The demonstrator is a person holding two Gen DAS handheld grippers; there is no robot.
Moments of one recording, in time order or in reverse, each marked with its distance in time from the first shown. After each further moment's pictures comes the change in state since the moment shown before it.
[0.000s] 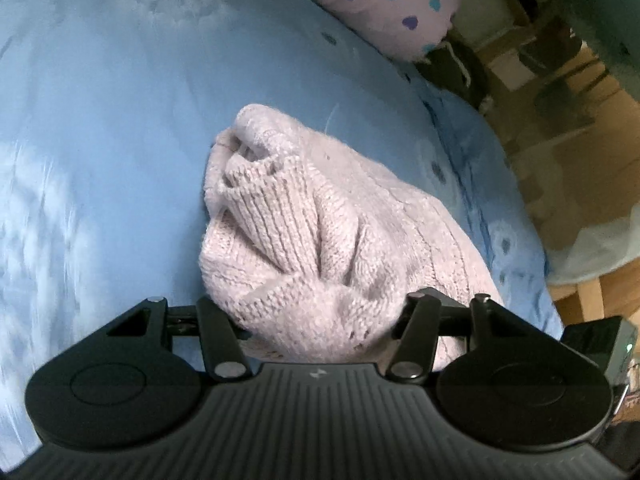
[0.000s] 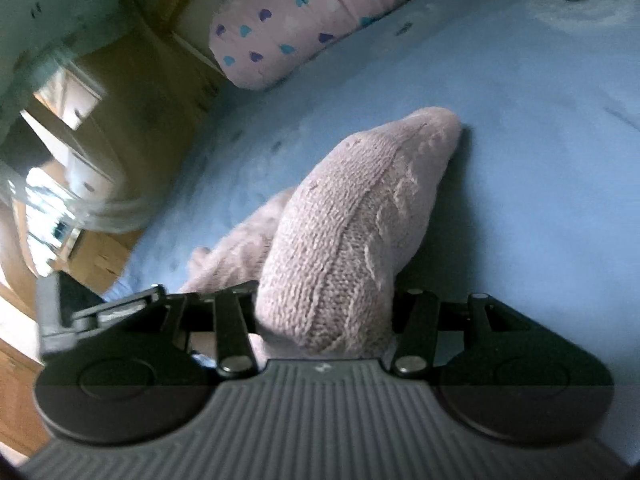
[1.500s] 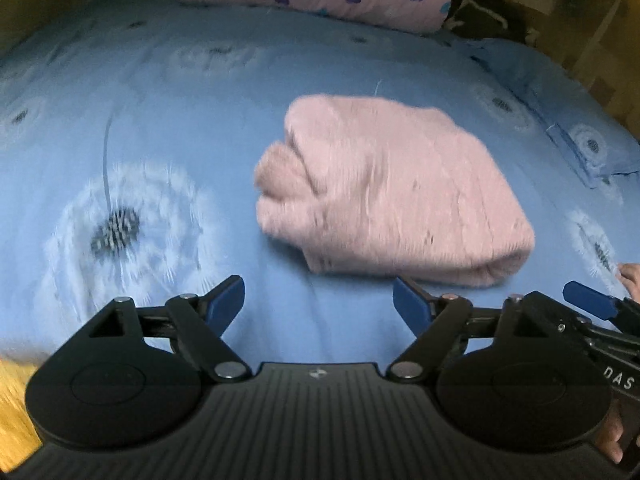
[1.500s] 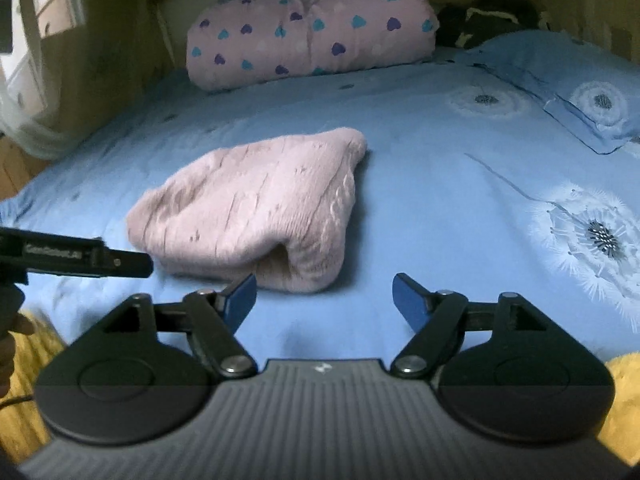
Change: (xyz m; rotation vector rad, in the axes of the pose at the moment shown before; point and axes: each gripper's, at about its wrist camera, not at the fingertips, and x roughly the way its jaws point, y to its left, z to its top) left arm -0.051 -0.041 -0.110 0.342 -0.106 0.431; right arm -0.069 0.017 -0.124 -0.352 -0.199 -0.385
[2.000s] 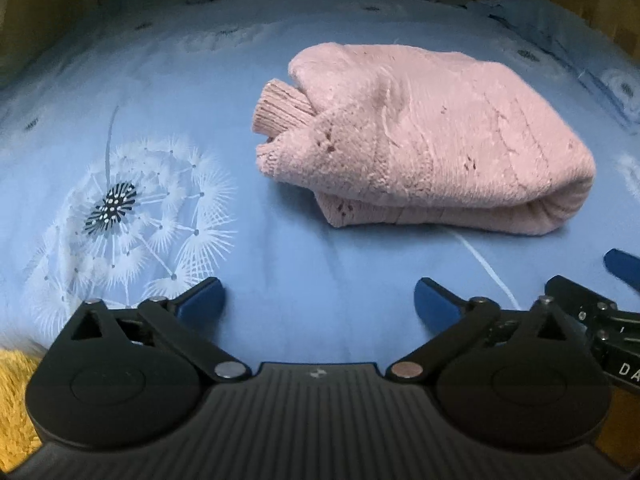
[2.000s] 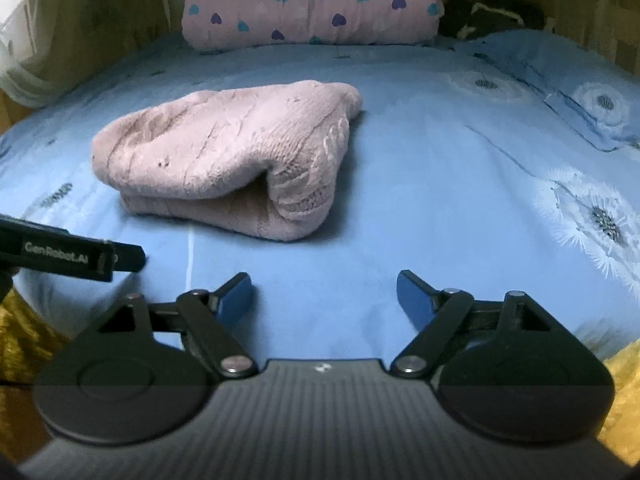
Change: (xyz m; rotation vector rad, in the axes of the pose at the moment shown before) left arm 0.040 -0.016 -0.032 0.107 0.018 0.145; right arm 0.032 0.008 -0.028 -0.100 0.054 -0.089
